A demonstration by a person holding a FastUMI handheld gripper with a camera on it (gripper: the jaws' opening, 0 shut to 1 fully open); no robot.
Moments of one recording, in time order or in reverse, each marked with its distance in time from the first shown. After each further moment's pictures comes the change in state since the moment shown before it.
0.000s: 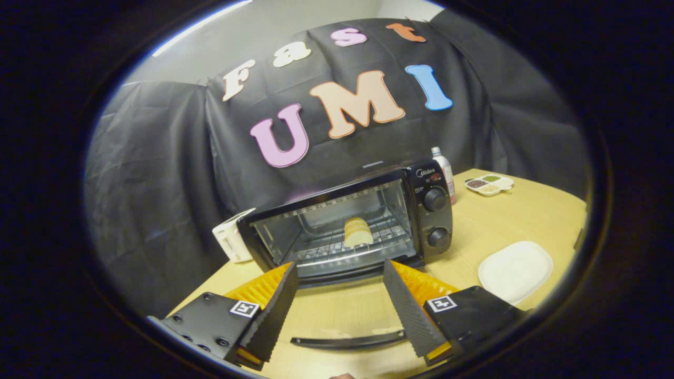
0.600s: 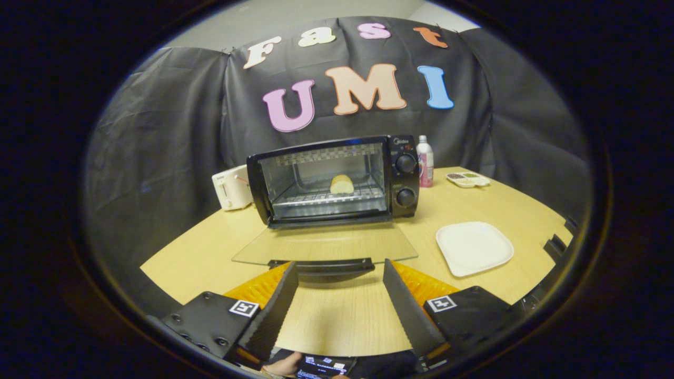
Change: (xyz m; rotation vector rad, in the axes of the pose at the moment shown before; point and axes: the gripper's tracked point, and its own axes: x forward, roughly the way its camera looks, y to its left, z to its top) arm -0.073 -0.028 -0.075 -0.142 0.128 -0.060
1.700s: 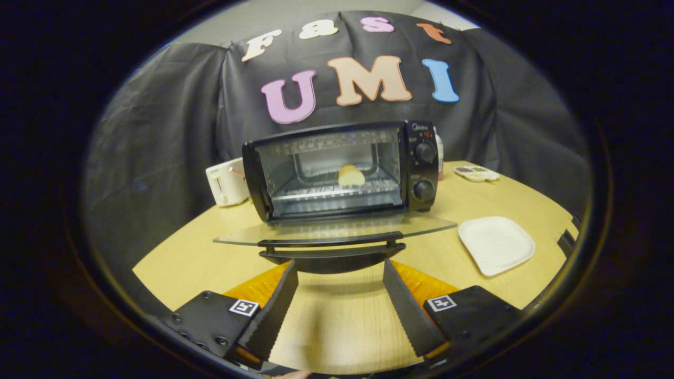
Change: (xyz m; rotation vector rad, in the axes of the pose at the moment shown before) arm 0.040 0.028 0.020 0.008 -0.028 -0.011
